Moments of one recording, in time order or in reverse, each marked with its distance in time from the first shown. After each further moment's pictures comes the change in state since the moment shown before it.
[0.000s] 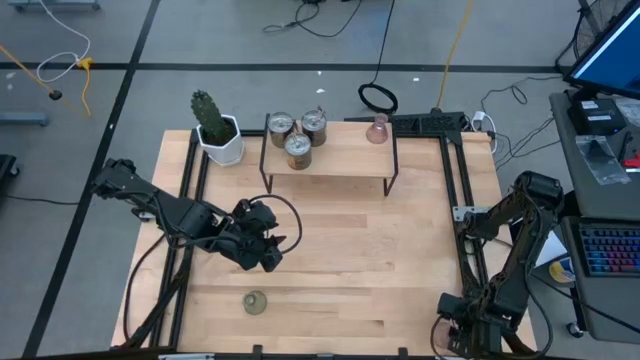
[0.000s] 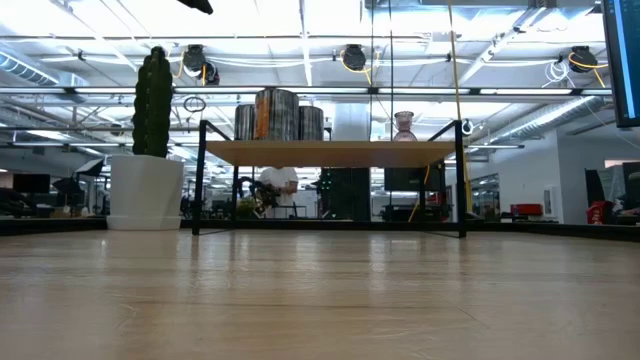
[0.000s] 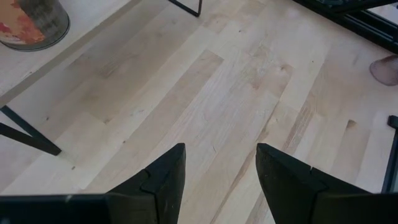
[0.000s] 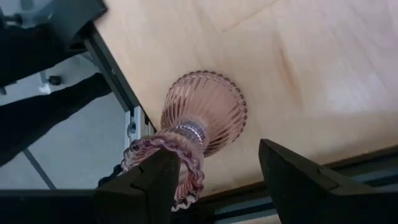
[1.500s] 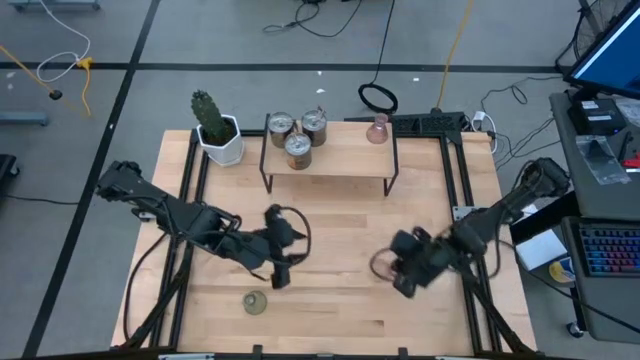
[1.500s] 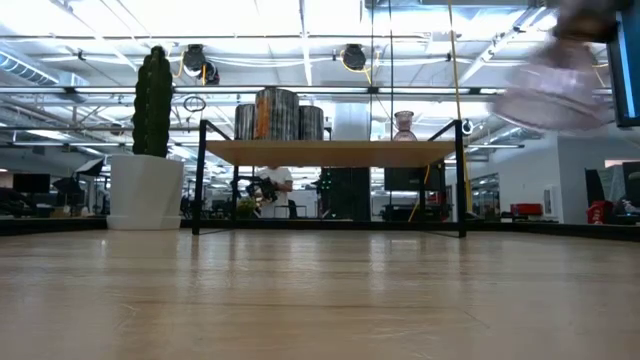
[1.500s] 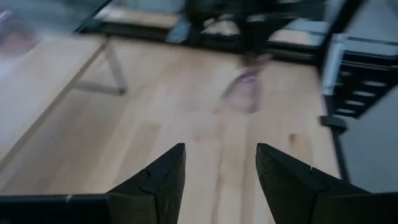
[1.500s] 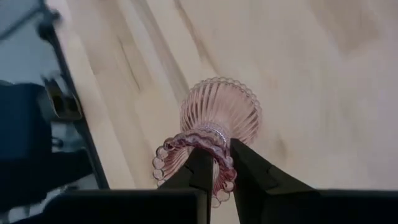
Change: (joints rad) left arm 0.003 0.050 0.000 0.424 0.064 0.526; right arm -0.609 -0.214 0.126 -0.059 0.236 -0.625
